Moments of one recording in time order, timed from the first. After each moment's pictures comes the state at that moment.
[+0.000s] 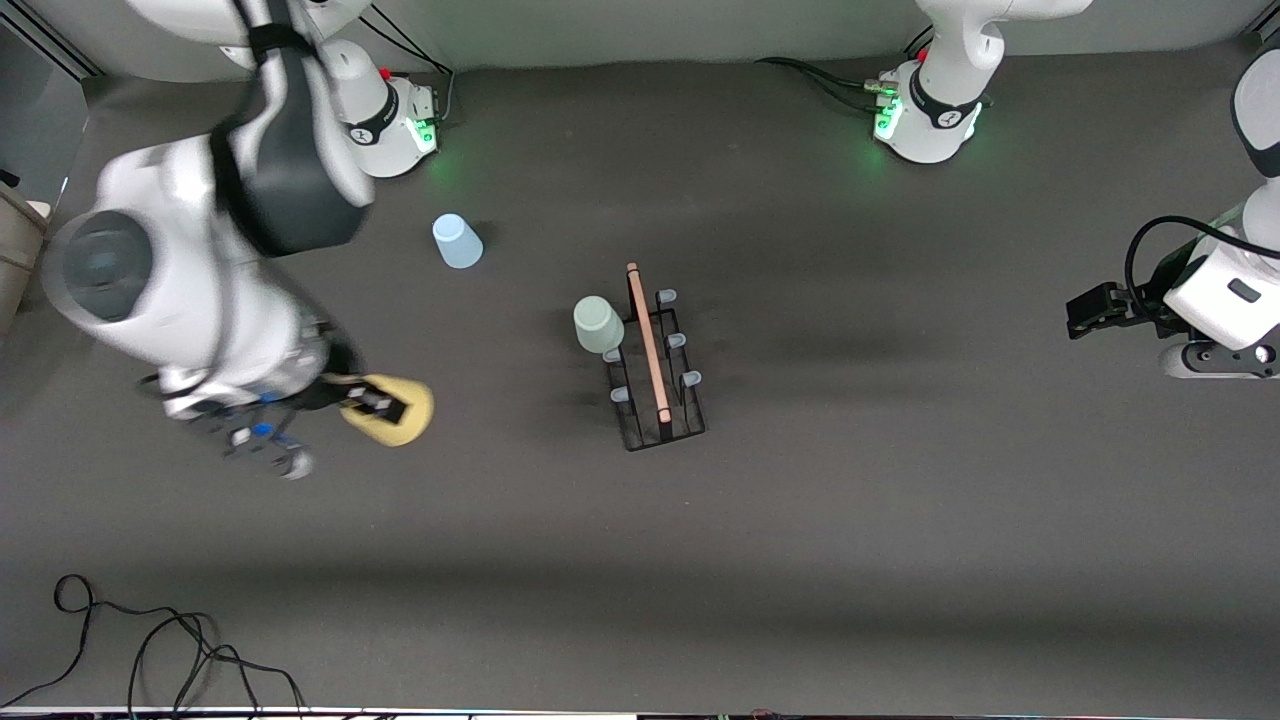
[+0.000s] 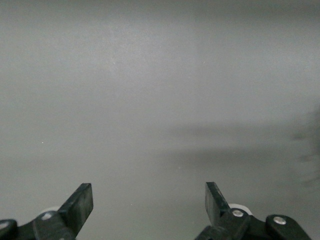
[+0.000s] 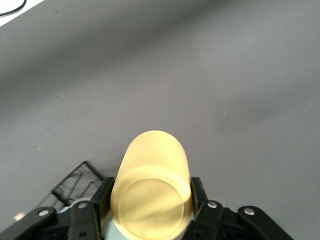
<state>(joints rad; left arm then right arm) -0.08 0.06 0.05 -1.68 0.02 1.70 -0.02 0.76 0.46 -0.53 -1.29 0.25 1.66 0.80</state>
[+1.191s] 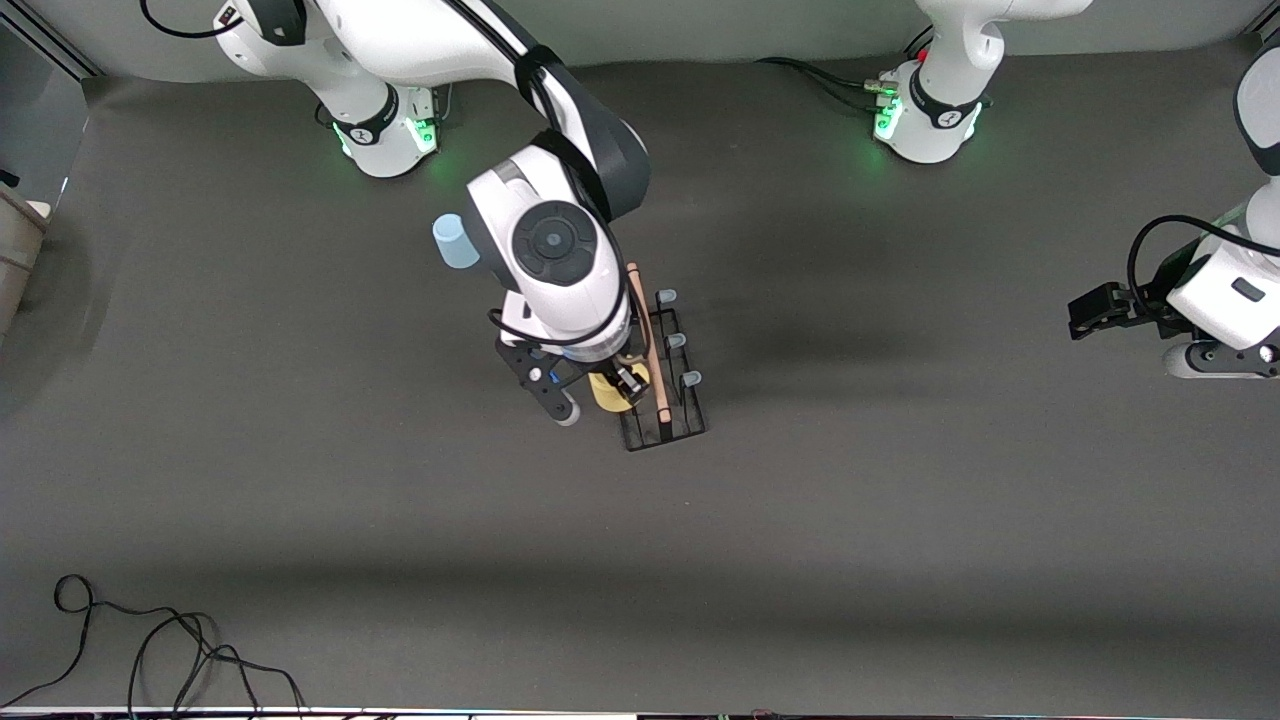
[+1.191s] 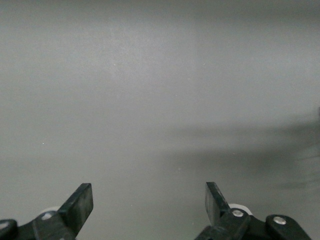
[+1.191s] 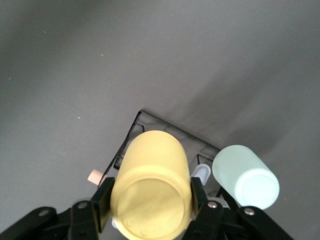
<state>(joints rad) -0.08 0.06 0.06 -1.67 0.02 1.70 -0.02 0.89 0.73 -0.34 -1.11 0.26 1.79 1.45</state>
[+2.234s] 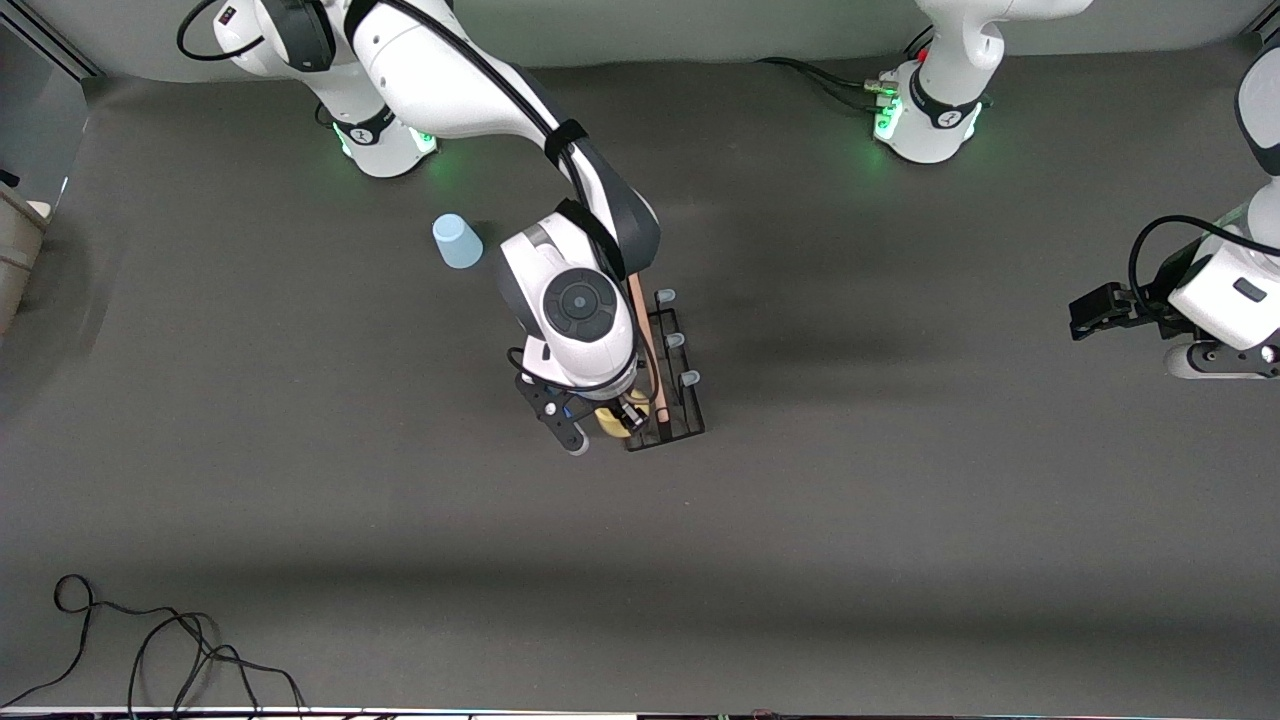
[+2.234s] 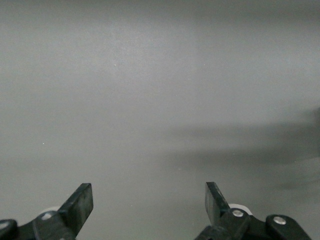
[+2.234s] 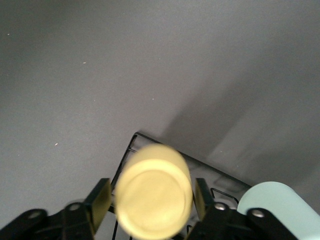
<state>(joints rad) -0.08 0.06 0.06 -1.67 0.02 1.70 -0.02 0.89 0.82 -0.34 -1.18 0.26 1.95 1.45</state>
